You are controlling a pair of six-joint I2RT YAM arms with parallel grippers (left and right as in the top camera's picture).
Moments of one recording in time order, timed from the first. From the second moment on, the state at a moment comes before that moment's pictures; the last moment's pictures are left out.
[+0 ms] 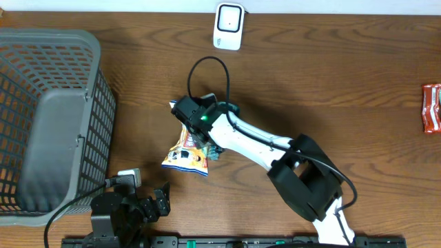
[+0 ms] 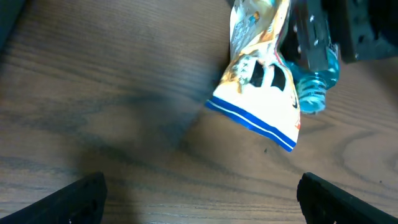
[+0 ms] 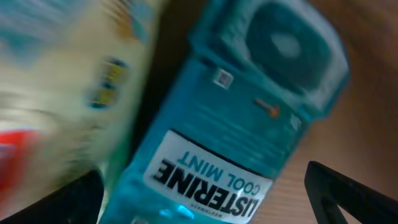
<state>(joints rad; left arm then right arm) 0.00 0.05 0.32 -1.03 0.23 -0.25 0.87 2.15 1.57 -0.86 0.37 0.56</state>
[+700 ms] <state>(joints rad) 0.00 0.05 0.32 -1.03 0.23 -0.25 0.85 2.16 1.56 -1.16 0.45 0.78</state>
